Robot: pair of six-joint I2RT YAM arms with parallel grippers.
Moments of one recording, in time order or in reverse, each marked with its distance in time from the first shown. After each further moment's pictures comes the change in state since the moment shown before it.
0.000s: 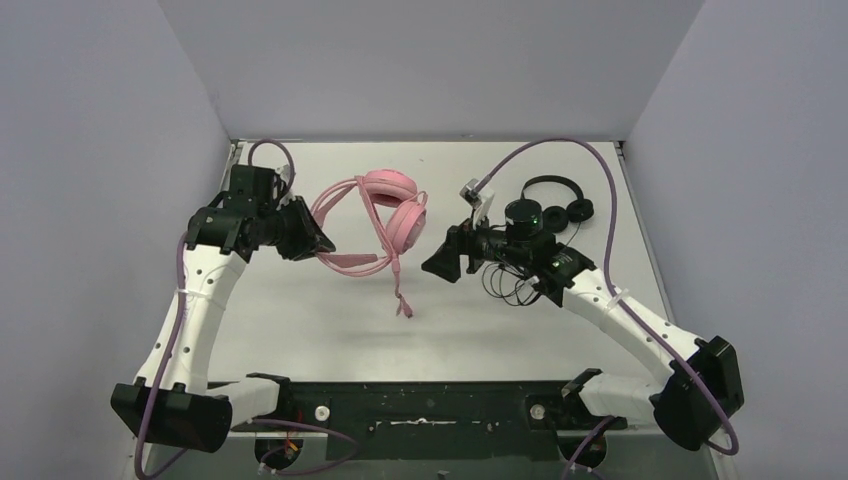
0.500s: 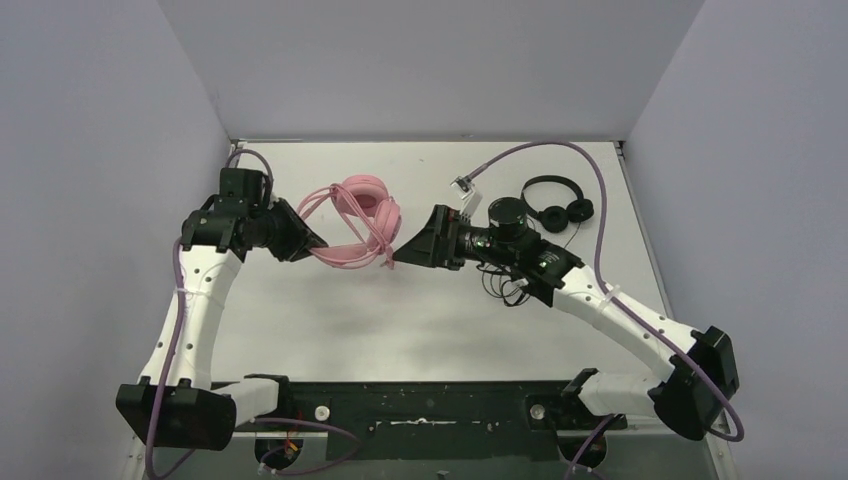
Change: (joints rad) left arm 0.078 -0.002 -0.038 -0.008 0.003 -0.229; right arm 0.098 0.032 0.097 0.035 0.096 0.618
